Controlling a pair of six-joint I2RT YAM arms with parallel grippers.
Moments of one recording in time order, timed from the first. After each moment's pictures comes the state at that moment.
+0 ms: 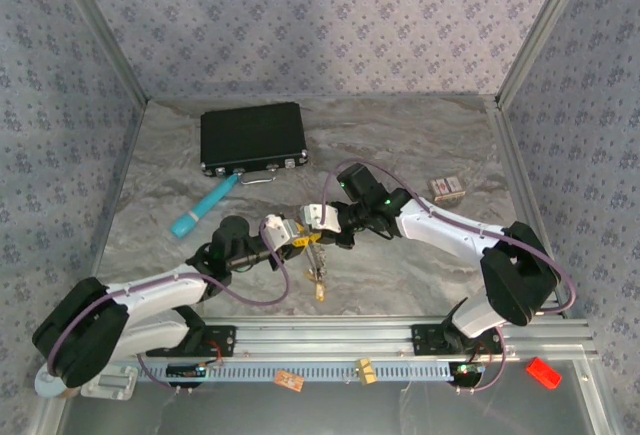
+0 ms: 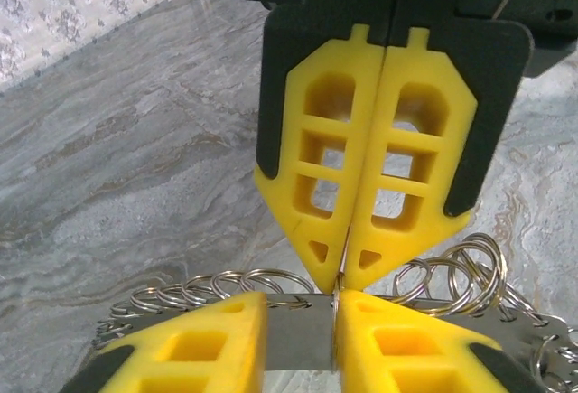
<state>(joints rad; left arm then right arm) -0.74 1.11 0.26 0.54 0.37 0.21 0.76 1.50 0.98 -0.37 -0.59 -0.82</state>
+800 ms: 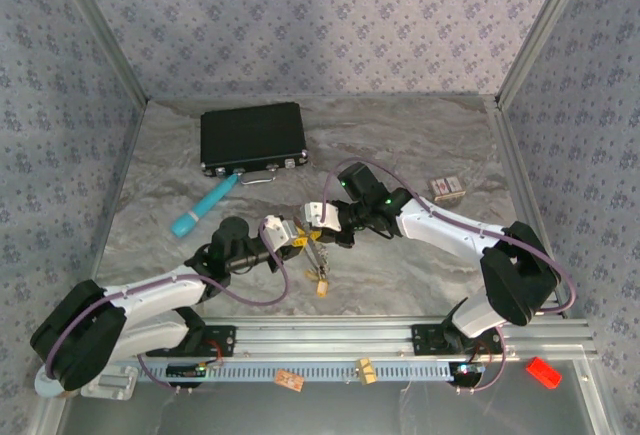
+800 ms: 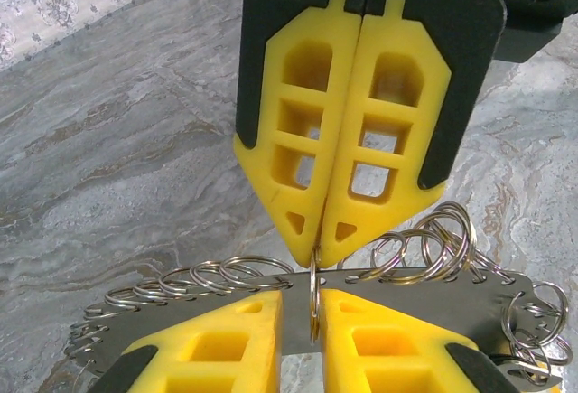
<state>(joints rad) -0.74 1.08 0.26 0.51 0.37 0.20 0.75 1.50 0.98 -0.37 -0.59 -0.80</state>
